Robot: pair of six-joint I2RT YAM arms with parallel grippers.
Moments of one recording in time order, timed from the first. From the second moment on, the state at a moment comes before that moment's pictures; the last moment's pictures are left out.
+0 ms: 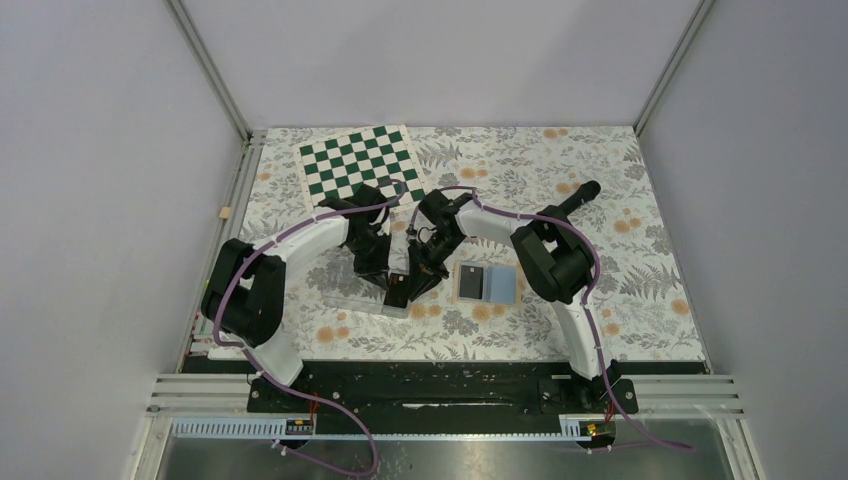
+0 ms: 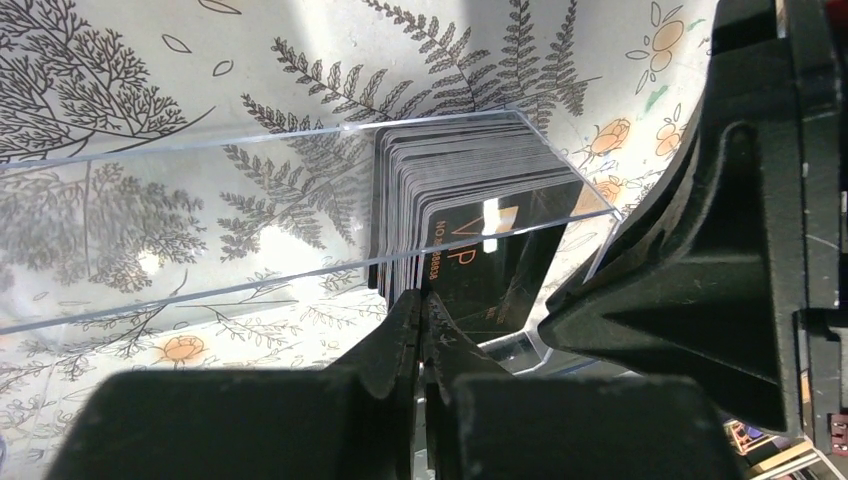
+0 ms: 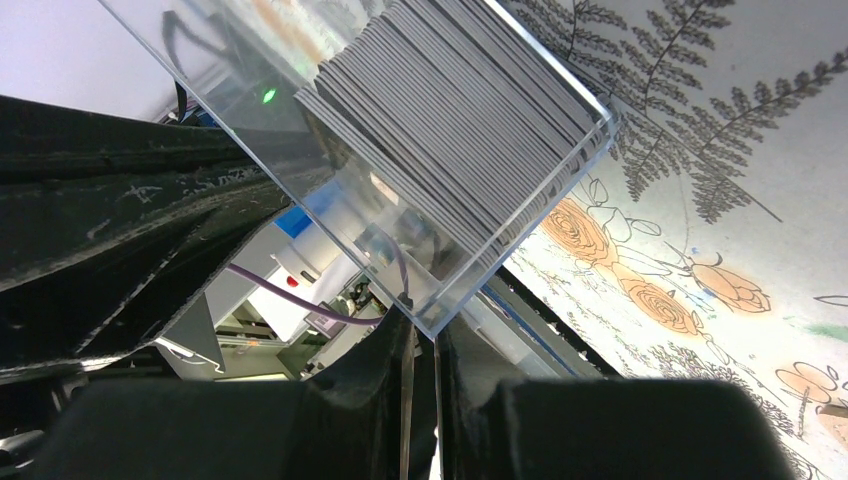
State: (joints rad) left arm -0.46 1.67 1.13 -0.84 0.30 -0.41; right arm 0.71 2.21 1.57 -0.81 -0.90 0.59
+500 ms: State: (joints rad) left arm -0.51 1.68 1.19 -0.91 0.25 -0.38; right arm 0.71 2.21 1.57 -0.81 -0.90 0.59
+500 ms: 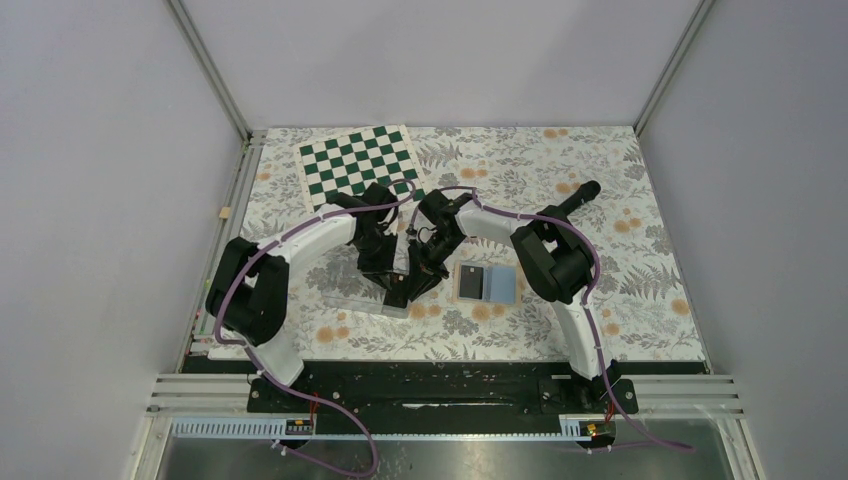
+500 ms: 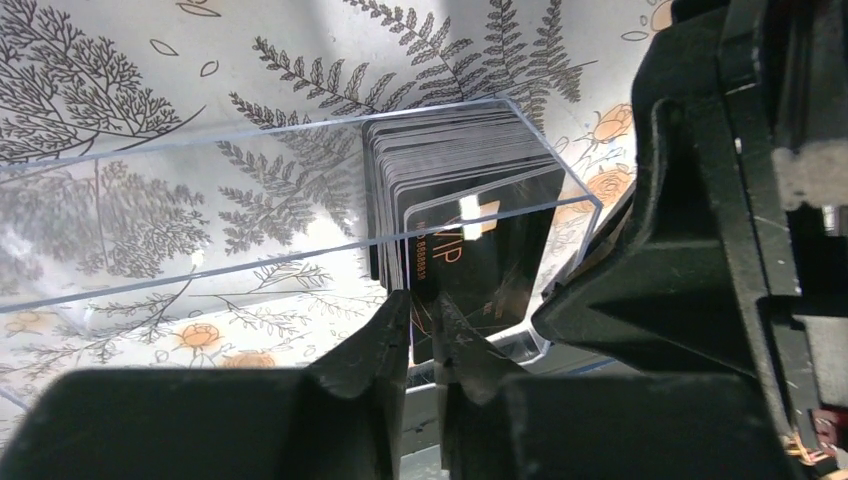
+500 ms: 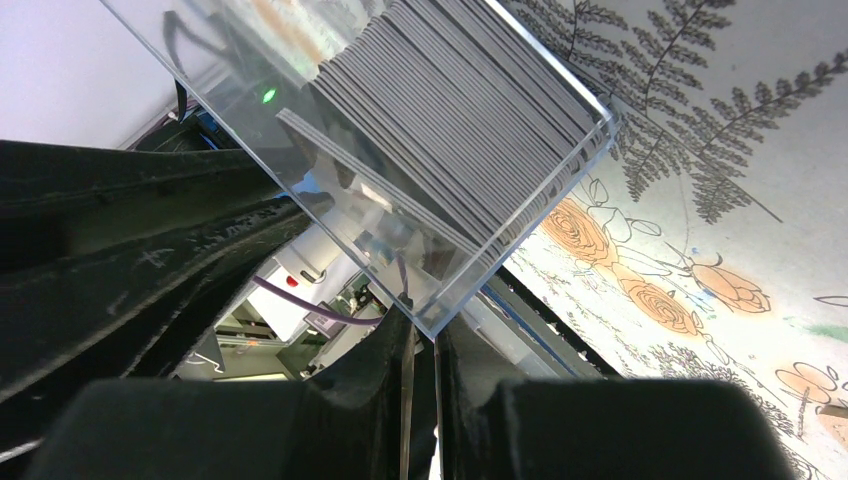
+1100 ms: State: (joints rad) left arm -0.59 1.76 1.27 -0.98 0.12 -0.35; right arm 0.71 2.21 1.57 -0.81 -0.90 0.59
